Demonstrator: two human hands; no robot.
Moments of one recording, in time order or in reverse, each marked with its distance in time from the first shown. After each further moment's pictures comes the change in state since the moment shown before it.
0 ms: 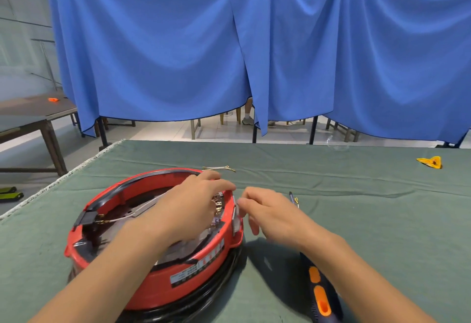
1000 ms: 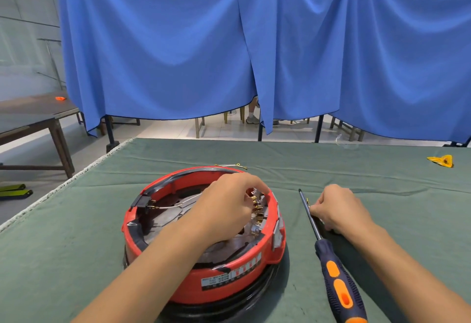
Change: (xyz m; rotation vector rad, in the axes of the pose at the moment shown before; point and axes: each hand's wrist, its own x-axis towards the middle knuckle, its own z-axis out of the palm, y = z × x) left_hand -0.008 0.014 0.005 -0.362 0.108 0.073; right_hand 0.005 0.061 -0.033 -0.520 0.295 0.558
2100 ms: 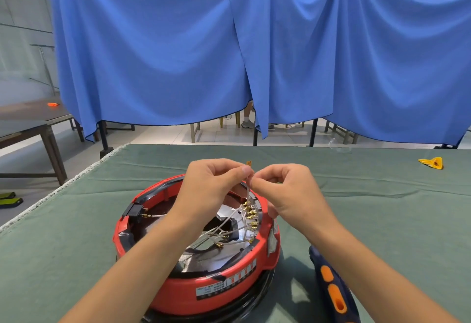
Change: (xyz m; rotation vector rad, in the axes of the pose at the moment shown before) left_hand 0.003 0.006 -0.013 -0.857 0.249 -0.068; right_hand -0.073 -0.076 -0.044 0.976 -0.050 -0.434
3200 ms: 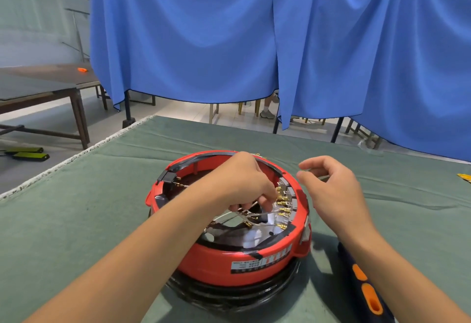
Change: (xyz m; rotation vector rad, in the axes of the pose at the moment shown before) left_hand 0.000 0.009 -0.013 0.504 -0.245 -0.411; right_hand 0.007 0.037 0.005 -0.229 0.230 0.011
